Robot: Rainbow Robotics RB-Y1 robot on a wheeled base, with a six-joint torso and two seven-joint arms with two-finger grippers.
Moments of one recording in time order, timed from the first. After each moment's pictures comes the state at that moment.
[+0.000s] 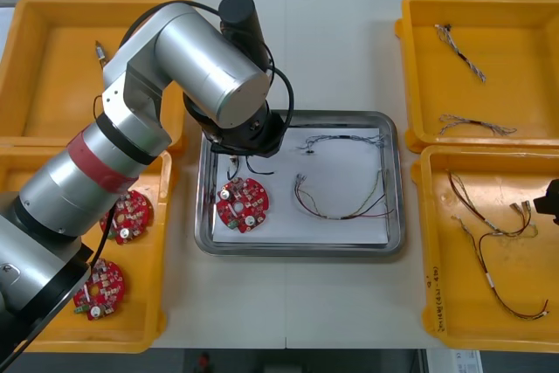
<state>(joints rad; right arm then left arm) -0.10 -0.54 -0.43 -2.26 -0.64 1.92 1.69 -0.84 0.35 -0.53 -1.61 0.53 1.65 -1.01</state>
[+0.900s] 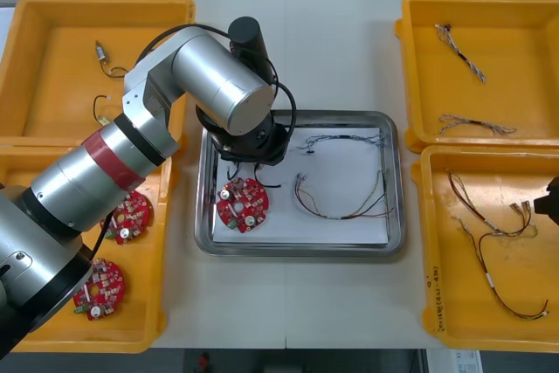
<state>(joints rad) -0.09 -0.54 -0.43 -2.25 -0.64 1.92 1.49 -0.88 0.35 -0.60 -1.43 0.60 1.50 -1.01</state>
